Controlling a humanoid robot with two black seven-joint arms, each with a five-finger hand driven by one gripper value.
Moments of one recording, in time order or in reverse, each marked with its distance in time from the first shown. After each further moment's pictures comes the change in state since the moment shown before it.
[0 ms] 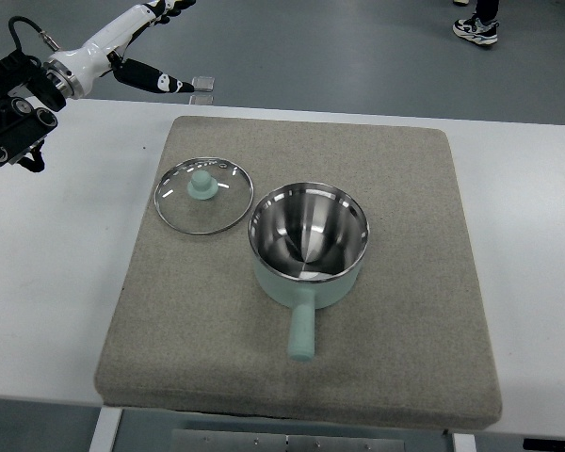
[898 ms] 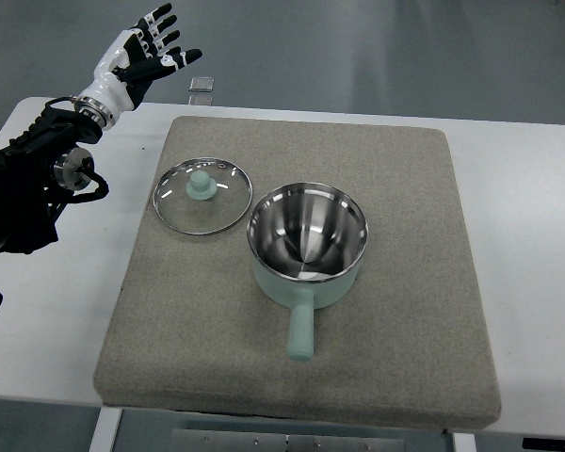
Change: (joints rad) left arm 0.087 -0.231 -0.096 0.270 -0.769 -0.400 0.110; right arm 0.000 0.000 0.000 0.000 0.000 0.000 0.000
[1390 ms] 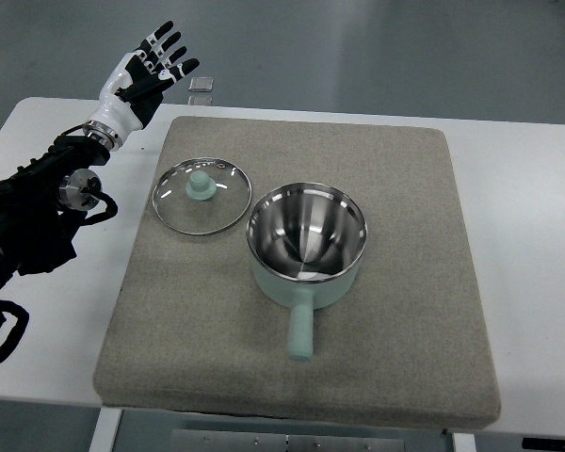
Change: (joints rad) left arm 0.053 -0.061 -0.153 0.075 -0.011 -0.094 -0.007; right arm 0.000 0.000 0.000 0.000 0.000 0.000 0.000
